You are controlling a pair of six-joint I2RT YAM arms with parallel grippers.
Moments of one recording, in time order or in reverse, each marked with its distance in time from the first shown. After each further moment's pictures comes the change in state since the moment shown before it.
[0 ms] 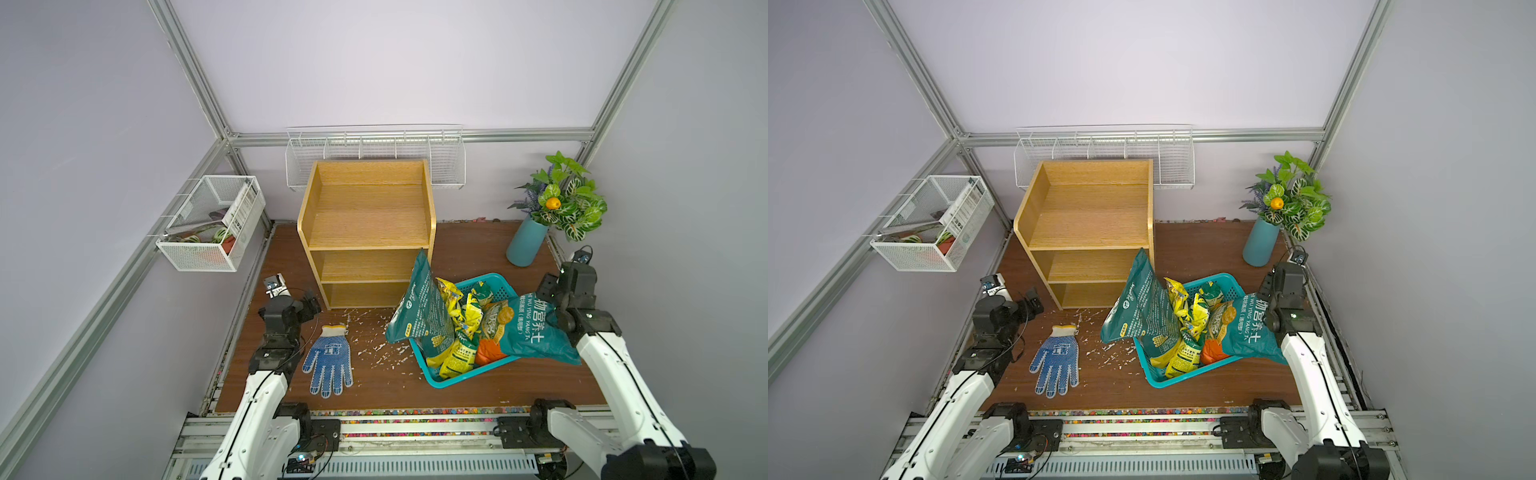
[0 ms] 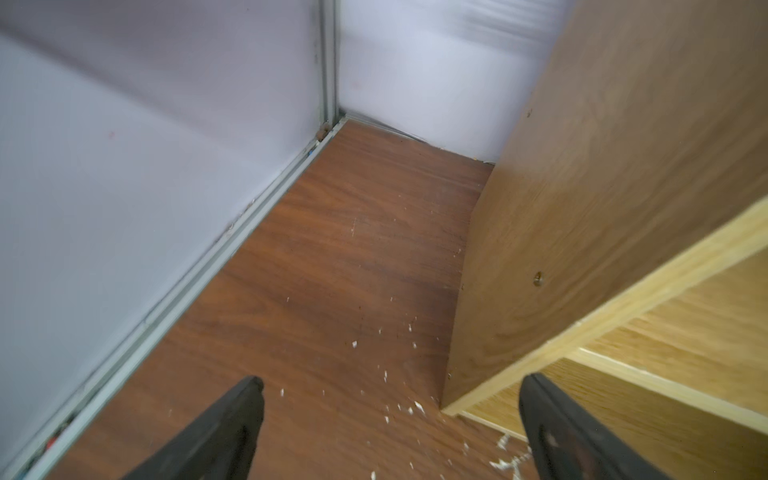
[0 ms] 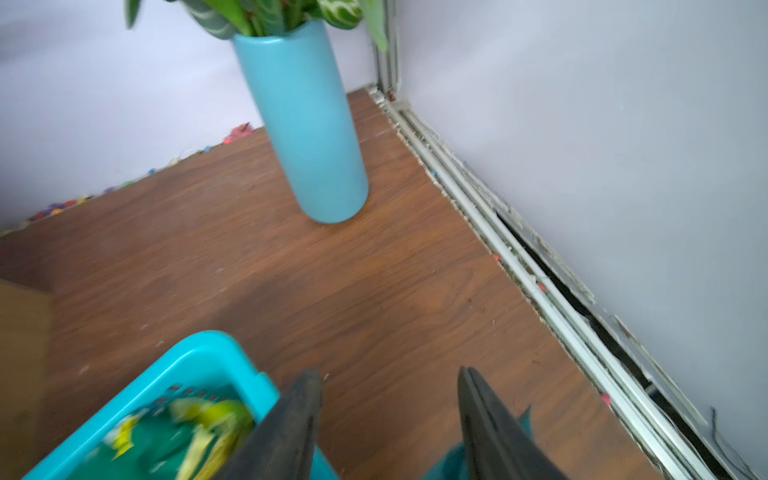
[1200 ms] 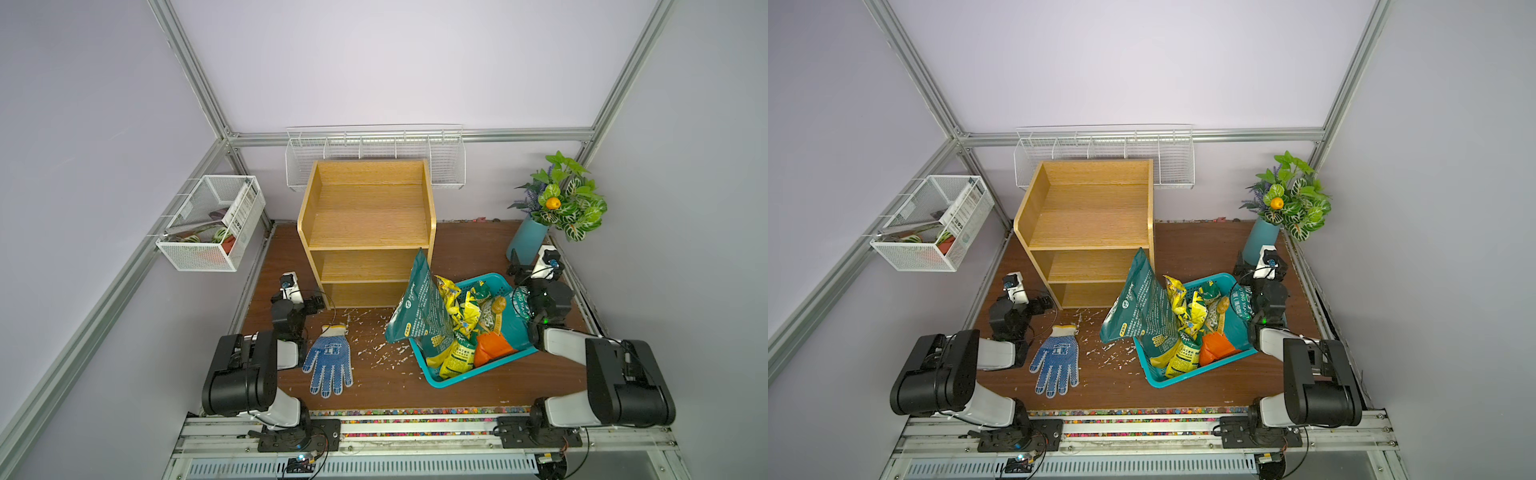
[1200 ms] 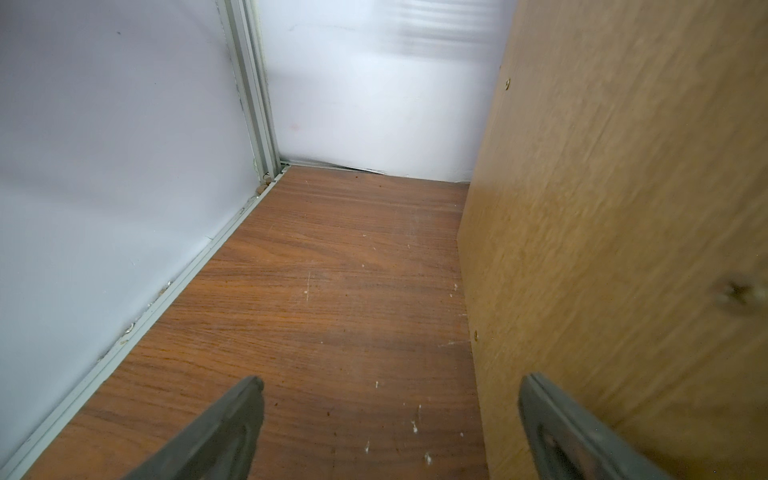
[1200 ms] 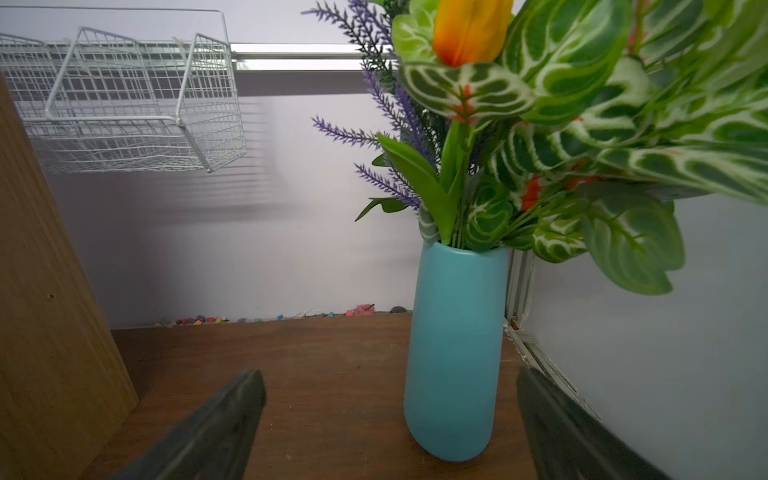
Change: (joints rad) left arm 0.119 0.713 -0.143 1.047 0.255 0.147; right arm 0.032 0.465 -0.294 1.442 -0.301 -0.256
